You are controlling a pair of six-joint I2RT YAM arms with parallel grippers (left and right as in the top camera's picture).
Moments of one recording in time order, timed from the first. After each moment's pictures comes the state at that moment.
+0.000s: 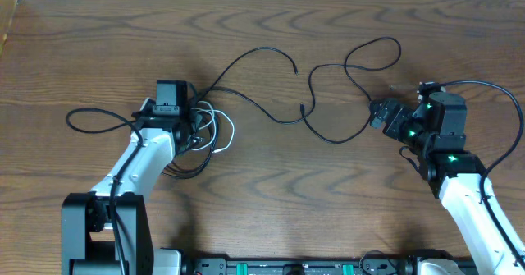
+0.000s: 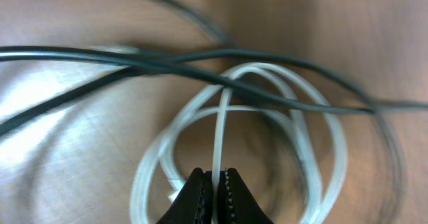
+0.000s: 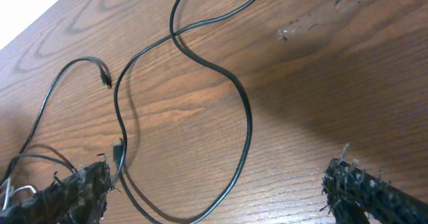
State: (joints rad) left arm -0.05 1.57 0.83 -0.41 -0.08 -1.09; right arm 0.01 1.22 0.64 -0.17 -0.19 0.52
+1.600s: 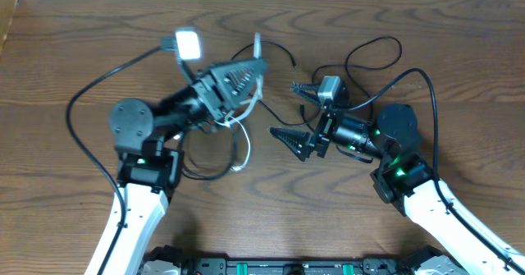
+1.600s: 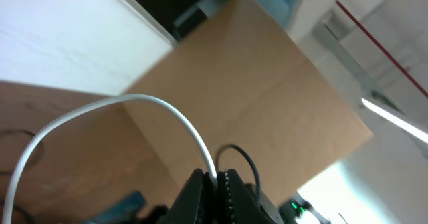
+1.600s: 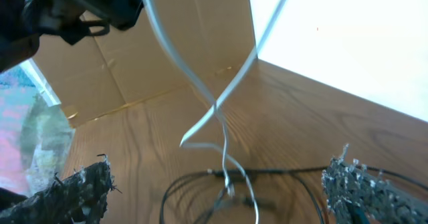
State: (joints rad) left arm -0.20 1.11 0.81 0.65 0.89 -1.19; right arm 0.49 1.22 0.64 0.56 -0.70 0.22
